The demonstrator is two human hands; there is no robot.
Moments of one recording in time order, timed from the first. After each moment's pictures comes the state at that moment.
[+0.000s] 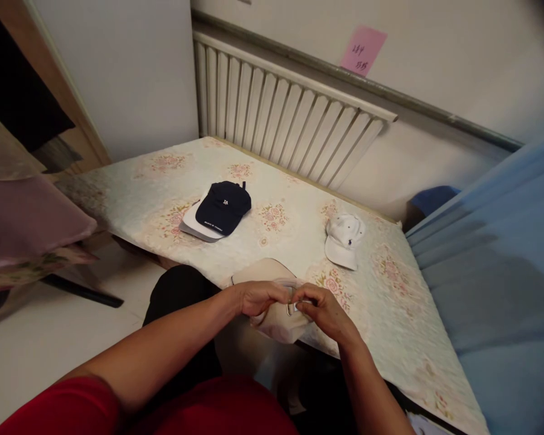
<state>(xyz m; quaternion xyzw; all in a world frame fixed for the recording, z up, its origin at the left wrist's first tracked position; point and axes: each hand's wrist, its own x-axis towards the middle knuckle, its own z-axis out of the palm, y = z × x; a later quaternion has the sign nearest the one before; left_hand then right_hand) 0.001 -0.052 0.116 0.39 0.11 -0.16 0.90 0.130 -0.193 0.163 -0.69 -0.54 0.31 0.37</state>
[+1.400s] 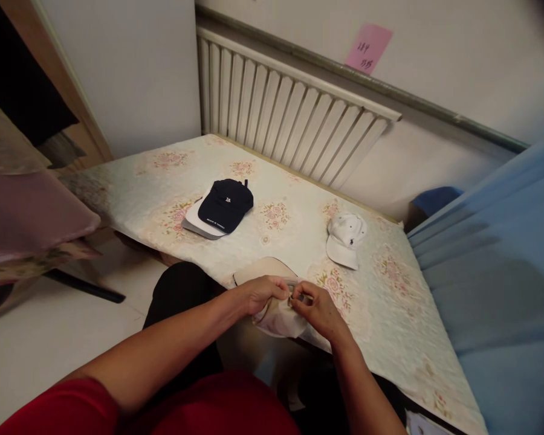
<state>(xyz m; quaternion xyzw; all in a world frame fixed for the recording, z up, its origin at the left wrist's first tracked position) -0.001 -0.059 0.111 0.42 0.22 -0.01 0.88 0.116 -0.187 0.155 -0.76 -0.51 0.24 0.34</state>
